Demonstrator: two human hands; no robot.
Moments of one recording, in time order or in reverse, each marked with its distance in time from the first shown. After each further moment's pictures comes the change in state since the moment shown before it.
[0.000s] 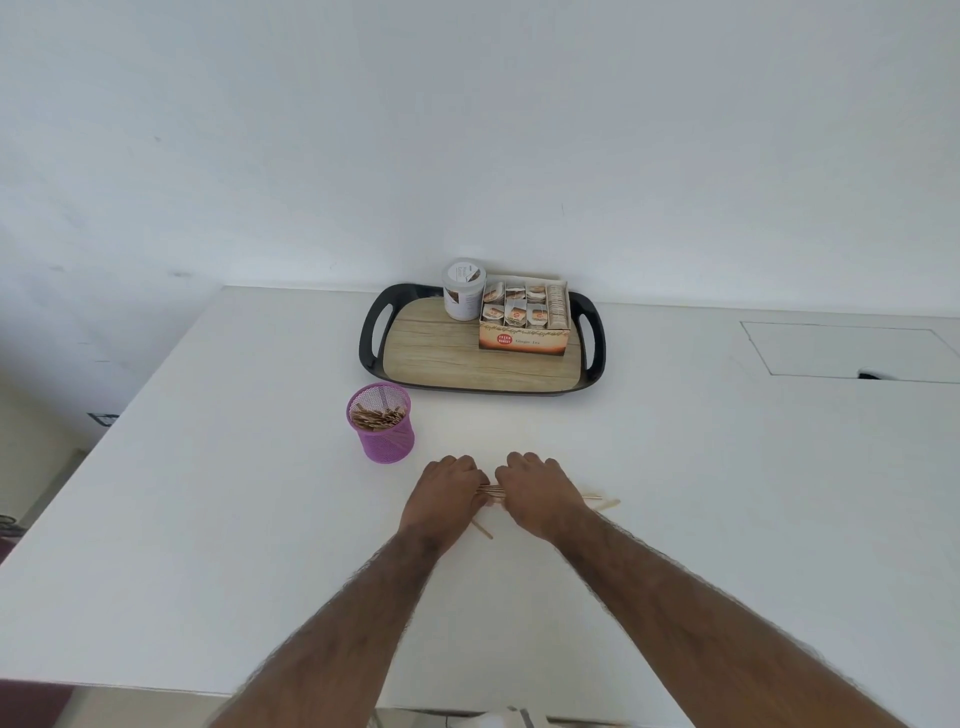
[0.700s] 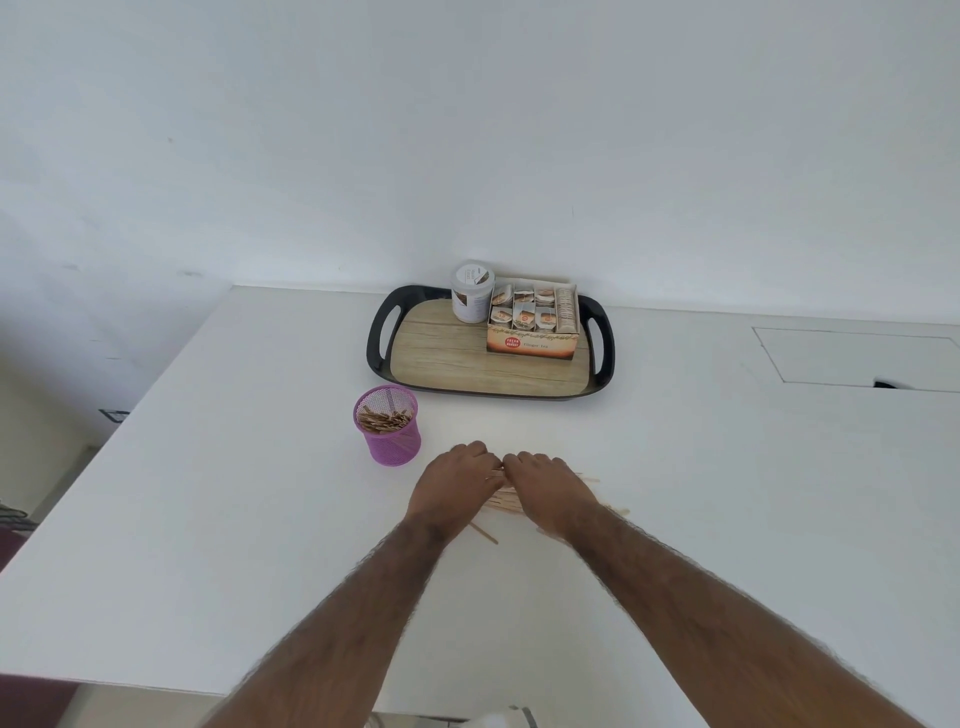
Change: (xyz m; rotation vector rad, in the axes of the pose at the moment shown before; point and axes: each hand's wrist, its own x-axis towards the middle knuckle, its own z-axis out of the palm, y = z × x) left_hand 0.014 0.004 -0.019 -0.069 0.080 0.033; right_hand 0.006 0.011 -0.003 0.154 0.061 -0.021
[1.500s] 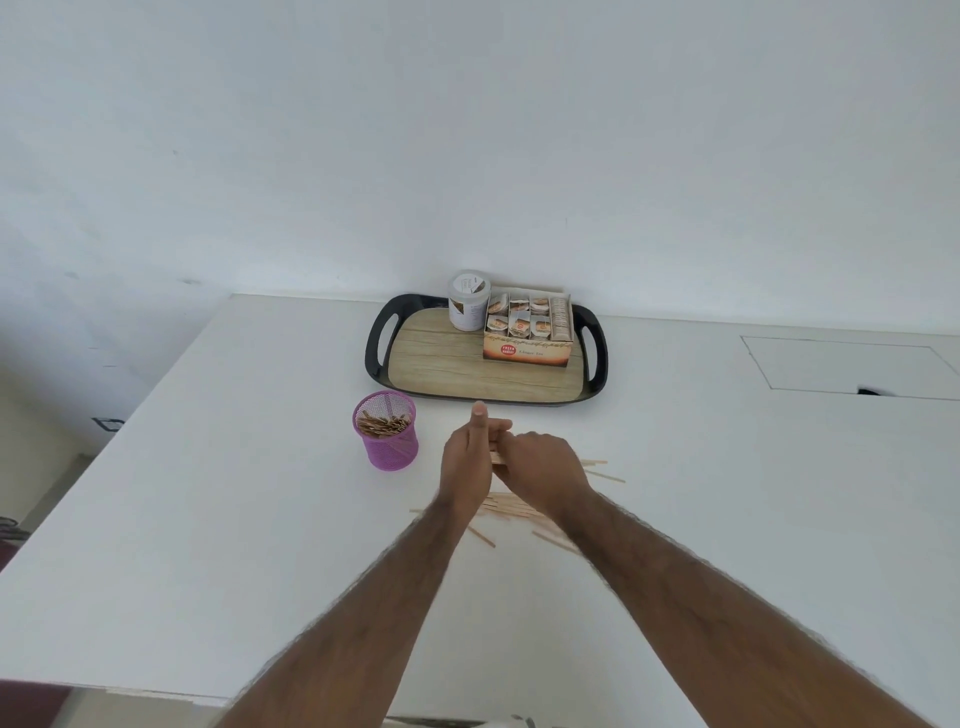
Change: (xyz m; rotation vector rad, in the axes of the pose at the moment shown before) left_hand 0.023 0.048 -0.030 -1.152 0.239 -0.561; right_hand 0.008 -0.016 -0.045 -0.076 0.188 0.083
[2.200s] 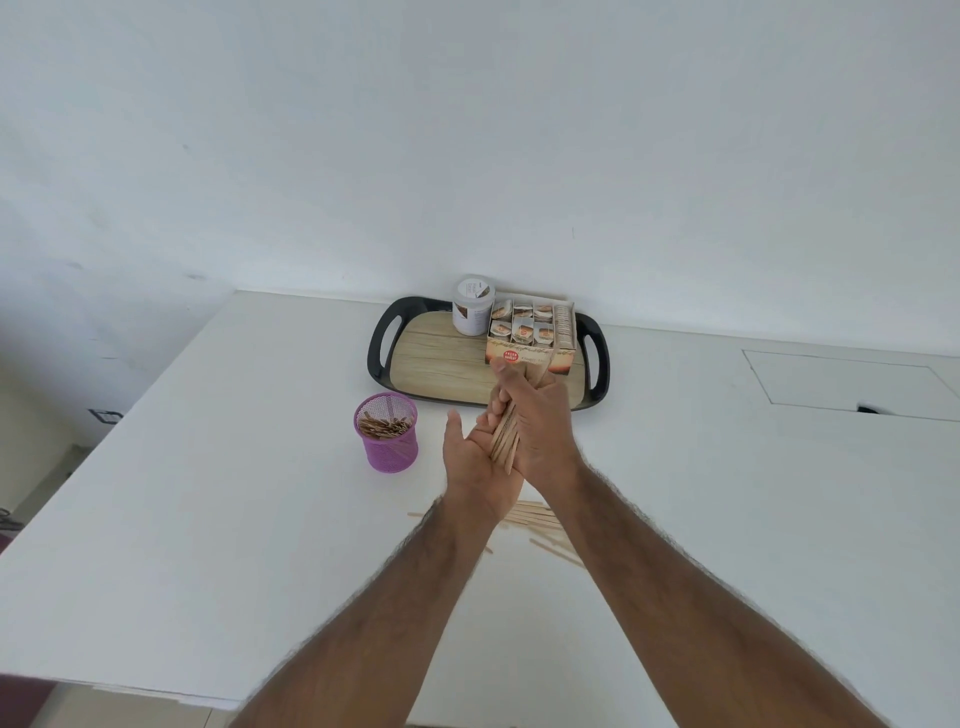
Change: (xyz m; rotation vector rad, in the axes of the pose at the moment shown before) left_hand -0.005 0.031 0.020 -1.305 -0.084 -0.462; right_hand 0.023 -0.038 -0.077 1.856 0.342 0.380
